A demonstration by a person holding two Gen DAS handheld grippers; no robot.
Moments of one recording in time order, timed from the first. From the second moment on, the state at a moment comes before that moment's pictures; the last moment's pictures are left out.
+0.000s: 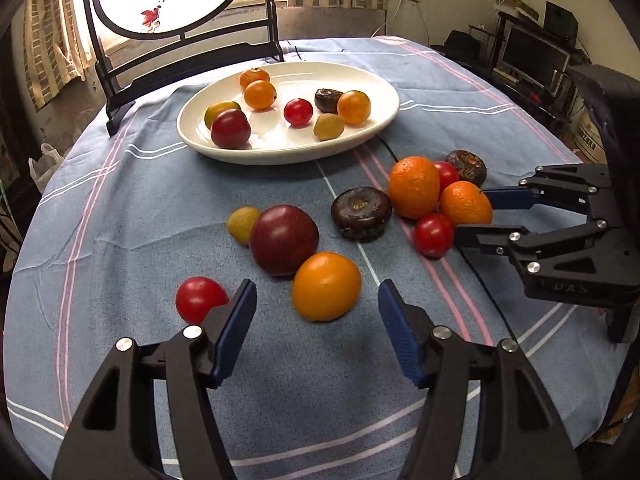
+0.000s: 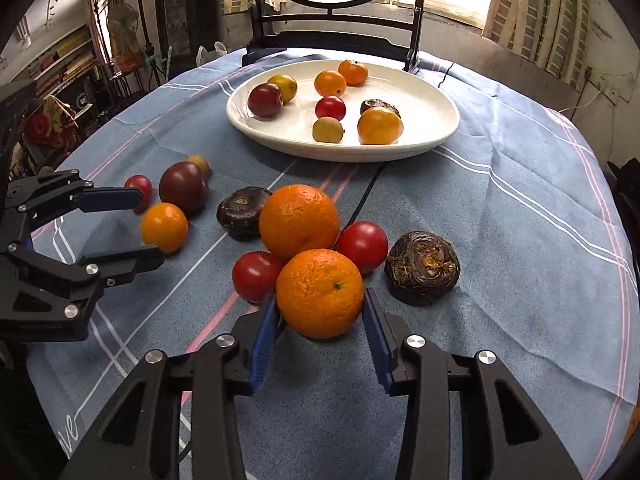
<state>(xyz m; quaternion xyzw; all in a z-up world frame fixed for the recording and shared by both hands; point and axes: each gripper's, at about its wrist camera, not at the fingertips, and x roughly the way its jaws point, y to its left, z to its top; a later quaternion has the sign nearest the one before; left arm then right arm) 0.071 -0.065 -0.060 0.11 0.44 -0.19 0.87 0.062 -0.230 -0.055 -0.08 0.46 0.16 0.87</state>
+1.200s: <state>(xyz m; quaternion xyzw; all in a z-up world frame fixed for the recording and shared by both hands) 0.120 -0.077 0.008 0.12 0.35 -0.12 0.92 0.072 -0.197 0.033 -0.05 0.36 0.18 0.91</state>
